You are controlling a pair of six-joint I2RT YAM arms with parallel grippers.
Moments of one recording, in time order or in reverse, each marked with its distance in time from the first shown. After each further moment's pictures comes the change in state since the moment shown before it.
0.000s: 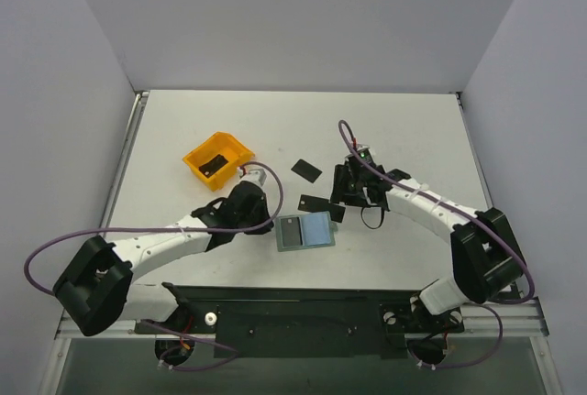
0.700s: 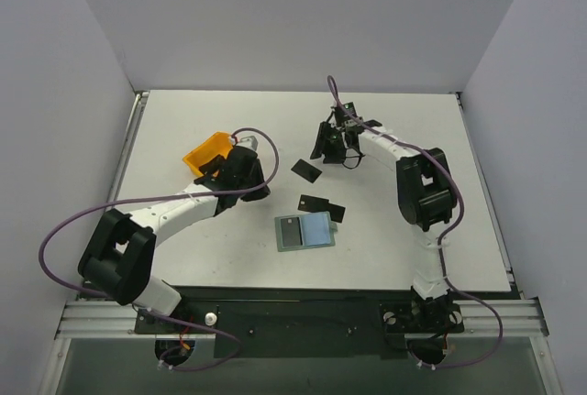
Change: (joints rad) left arm 0.195 0.190 0.269 -0.011 0.031 0.047; right arm -0.145 0.618 0.653 -0.009 -0.254 -0.008
